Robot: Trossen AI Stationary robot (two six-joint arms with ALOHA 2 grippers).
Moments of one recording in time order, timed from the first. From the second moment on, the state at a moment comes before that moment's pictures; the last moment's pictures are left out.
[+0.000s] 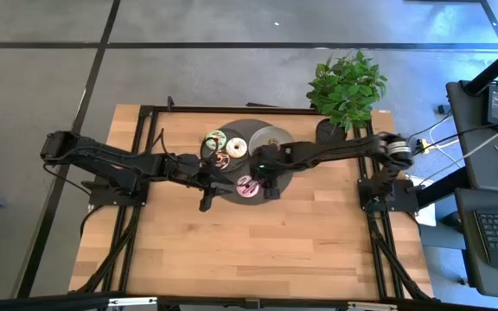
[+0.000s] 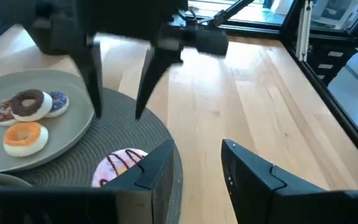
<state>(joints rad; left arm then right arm) -0.04 1.20 0.61 0.16 0.02 -0.12 -0.04 1.85 1.41 -0.65 0.05 -0.19</state>
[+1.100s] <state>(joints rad) 0.17 1.78 0.97 -0.10 0.04 -0.07 0.01 1.34 0.83 -0.20 0.05 -0.12</state>
